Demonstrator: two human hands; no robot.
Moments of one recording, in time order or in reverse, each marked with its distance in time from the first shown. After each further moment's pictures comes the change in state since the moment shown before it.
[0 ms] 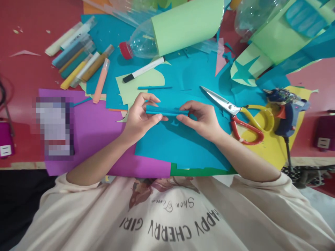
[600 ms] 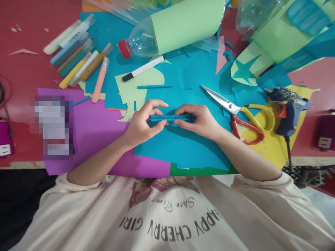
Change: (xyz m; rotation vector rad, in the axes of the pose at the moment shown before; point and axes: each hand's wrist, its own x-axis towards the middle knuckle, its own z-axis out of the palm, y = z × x) left_hand -0.005 0.024 0.003 0.319 -0.110 -0.014; right_hand 0.002 0.000 -0.006 -0.068 -0.187 -0.056
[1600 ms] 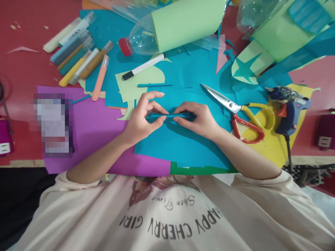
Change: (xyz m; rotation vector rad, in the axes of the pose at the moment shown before) left_hand 0.003 -0.016 0.005 -0.095 0.040 0.088; right_hand -0.002 0.005 0.005 -0.105 0.066 -0.056
